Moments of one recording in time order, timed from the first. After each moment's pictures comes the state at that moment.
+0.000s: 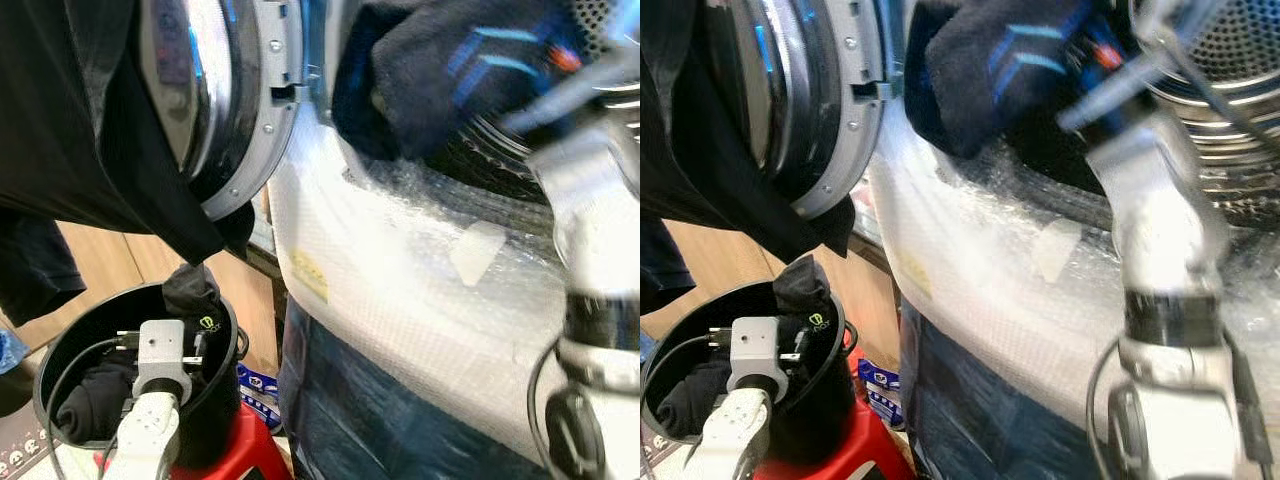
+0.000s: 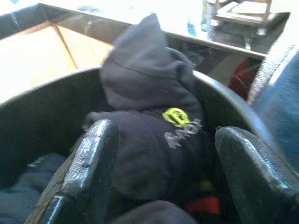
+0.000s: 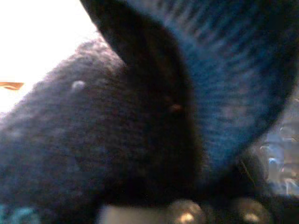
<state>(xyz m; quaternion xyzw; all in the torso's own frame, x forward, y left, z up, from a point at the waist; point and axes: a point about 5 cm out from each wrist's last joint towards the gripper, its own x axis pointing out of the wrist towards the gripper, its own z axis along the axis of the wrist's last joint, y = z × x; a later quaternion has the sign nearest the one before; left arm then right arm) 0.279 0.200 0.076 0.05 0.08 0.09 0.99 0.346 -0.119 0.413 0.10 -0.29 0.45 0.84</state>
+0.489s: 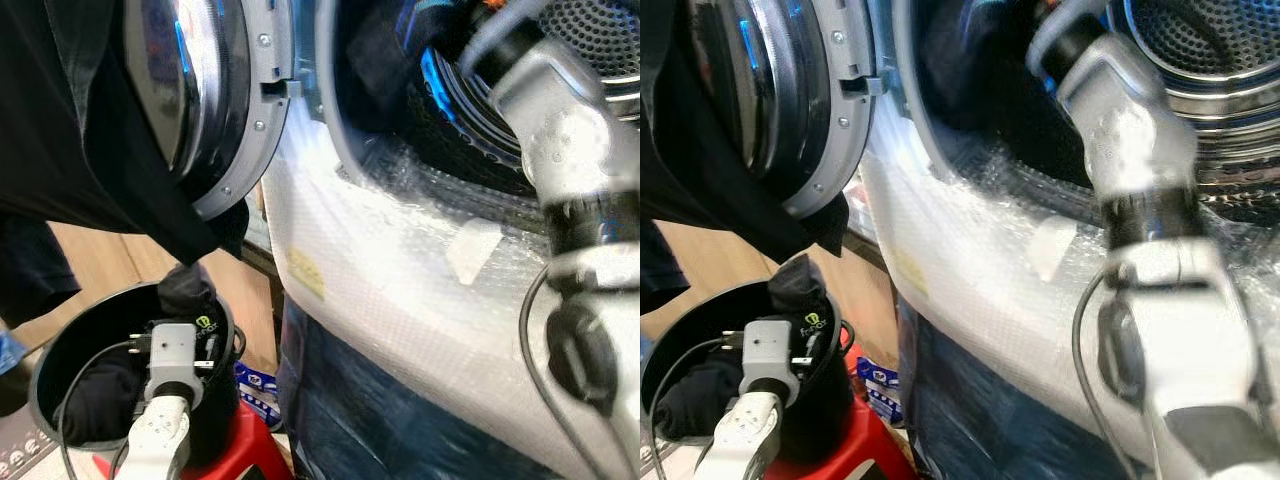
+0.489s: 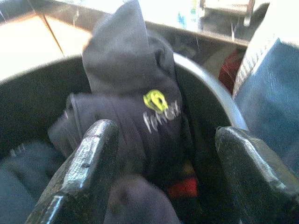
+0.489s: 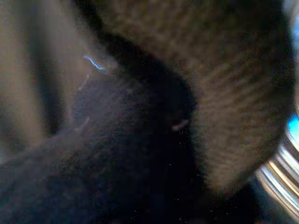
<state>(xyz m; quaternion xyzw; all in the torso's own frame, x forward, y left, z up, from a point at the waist) 0.272 0.187 0.068 0.04 0.09 0.07 0.99 0.413 -0.148 0.418 0.05 -0.15 0.10 0.98</state>
